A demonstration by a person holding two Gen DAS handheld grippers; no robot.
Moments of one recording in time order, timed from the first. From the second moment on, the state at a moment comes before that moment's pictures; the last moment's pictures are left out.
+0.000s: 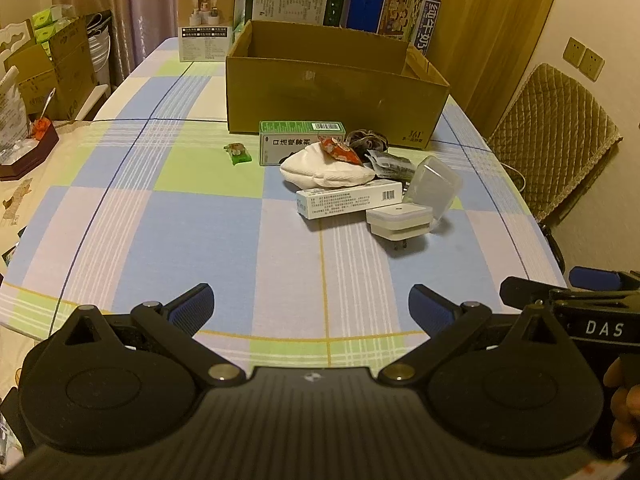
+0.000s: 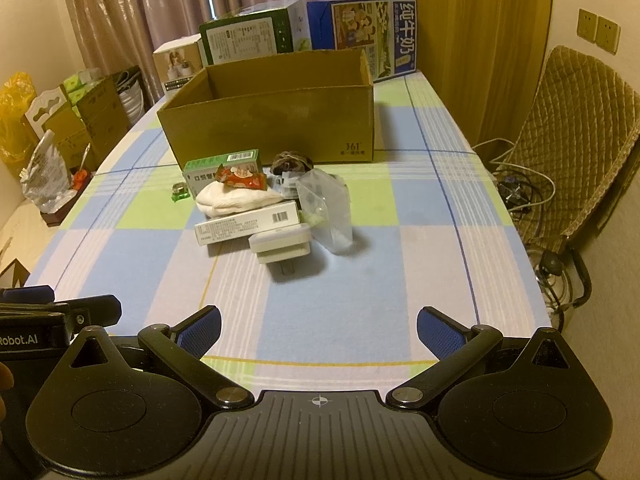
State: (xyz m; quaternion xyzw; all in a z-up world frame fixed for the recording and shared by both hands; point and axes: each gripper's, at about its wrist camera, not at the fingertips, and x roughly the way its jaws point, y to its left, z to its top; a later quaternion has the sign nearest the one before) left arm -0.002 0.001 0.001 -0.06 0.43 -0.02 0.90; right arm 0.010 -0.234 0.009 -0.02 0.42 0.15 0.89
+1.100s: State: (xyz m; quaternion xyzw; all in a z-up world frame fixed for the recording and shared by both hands) left arm 0.137 0.029 -0.060 0.02 0.47 -0.13 0.87; right arm 0.109 -0.186 -0.063 -0.03 0.42 0.25 0.87
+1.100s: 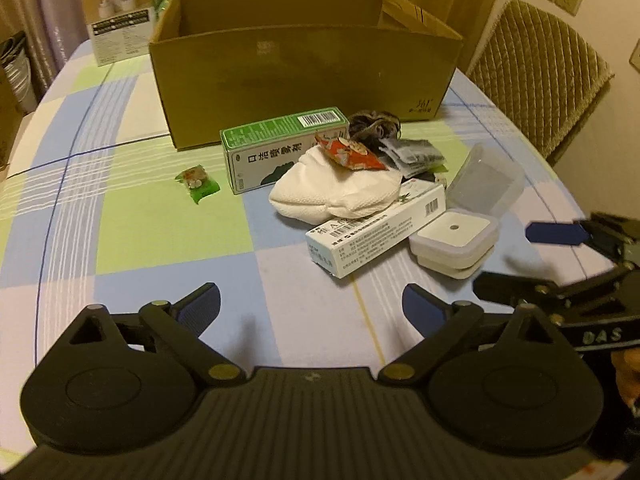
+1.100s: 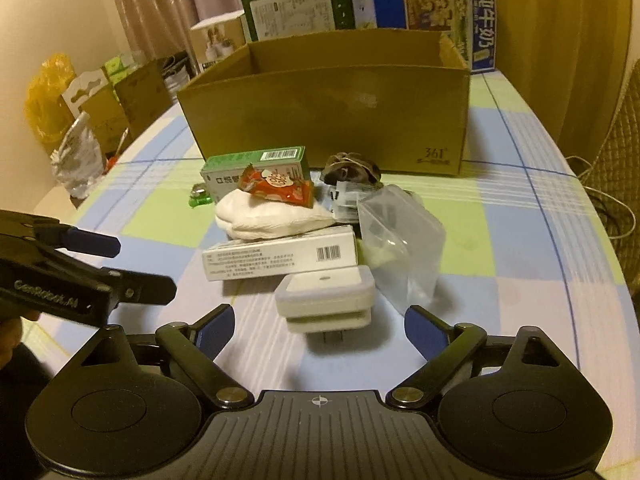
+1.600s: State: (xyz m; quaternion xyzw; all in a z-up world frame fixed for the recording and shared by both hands) left arm 0.163 0.026 -0.073 0.04 0.47 -0.18 0.86; right arm 0.137 -0.166 -0.084 -0.07 0.43 0.25 0.87
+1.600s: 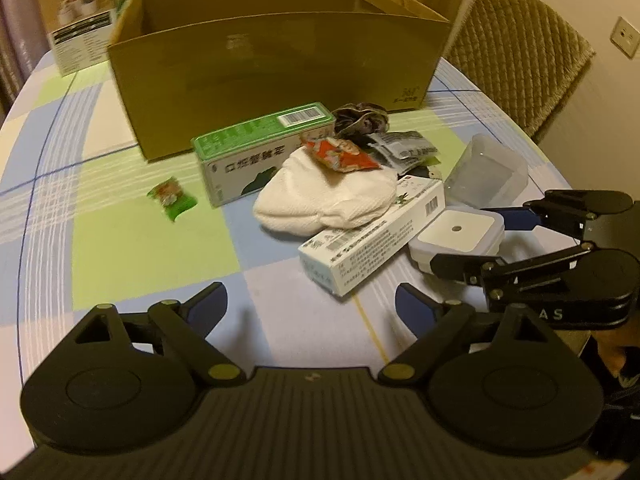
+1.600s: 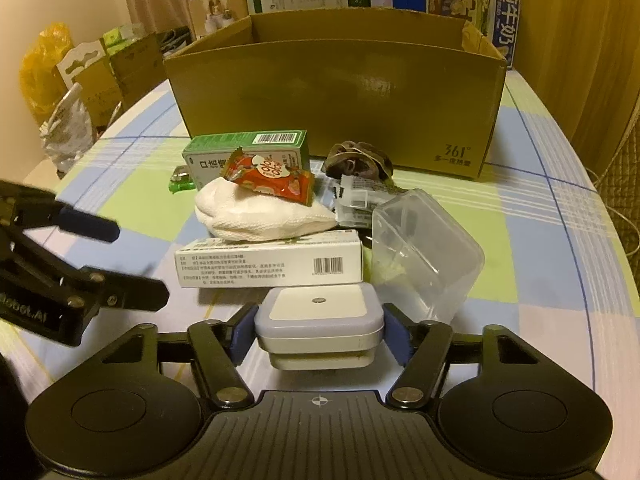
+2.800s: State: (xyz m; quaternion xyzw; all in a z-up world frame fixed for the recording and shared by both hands) left arm 0.163 -0.055 -0.104 0.15 0.45 -0.24 0.85; right arm 0.107 -0.224 -0.078 -0.02 0.43 0.18 0.89
